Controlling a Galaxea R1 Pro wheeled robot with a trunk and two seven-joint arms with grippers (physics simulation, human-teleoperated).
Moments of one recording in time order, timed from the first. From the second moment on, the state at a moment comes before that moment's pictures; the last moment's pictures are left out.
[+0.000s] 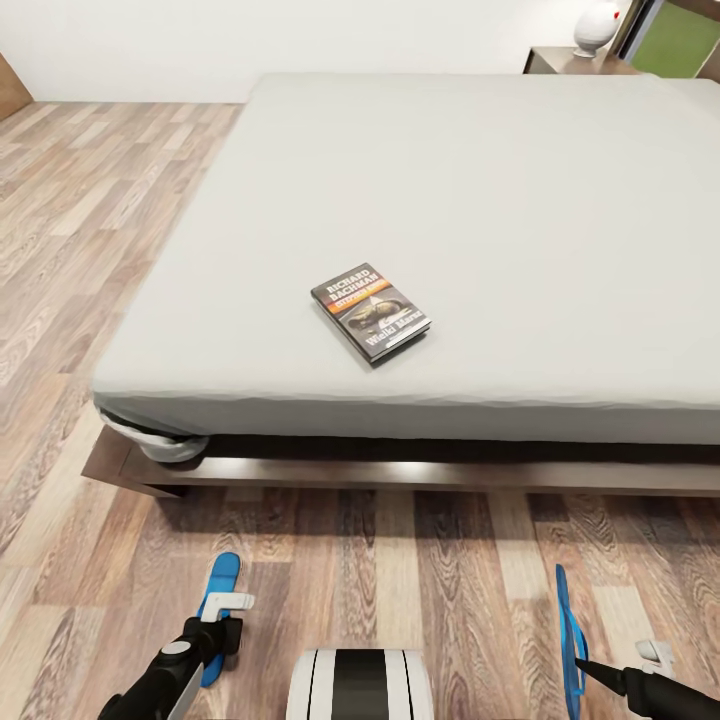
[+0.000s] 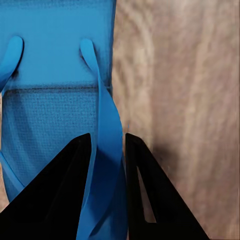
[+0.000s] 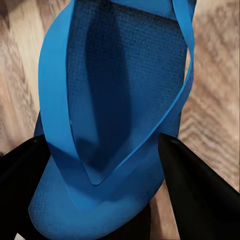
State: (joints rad) left arm -0.44 0.04 0.08 -0.50 -0.10 0.10 -0.05; right arm -0.58 -0.54 -0.06 0.07 -0.27 -0.03 1.20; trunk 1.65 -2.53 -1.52
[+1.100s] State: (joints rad) left arm -0.44 0.04 0.08 -0.50 -0.10 0.10 -0.05; right arm -0.58 -0.54 -0.06 0.07 -0.27 -0.03 1.20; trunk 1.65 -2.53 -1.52
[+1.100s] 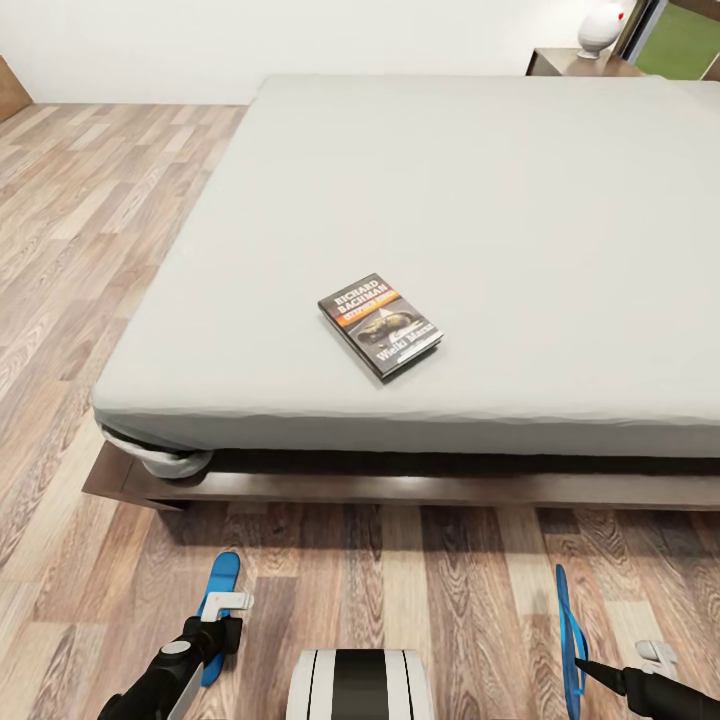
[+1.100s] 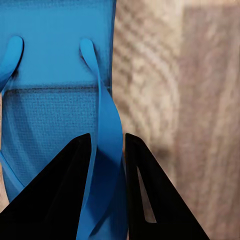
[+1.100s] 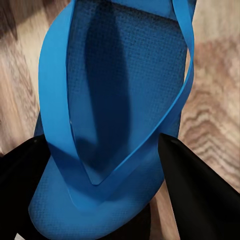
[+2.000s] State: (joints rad) left arm -0.44 0.04 0.08 -0.51 -0.11 0.10 -0.05; right arm -0.58 -0.54 -0.06 0.07 -0.27 -0.03 1.20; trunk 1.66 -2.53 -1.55
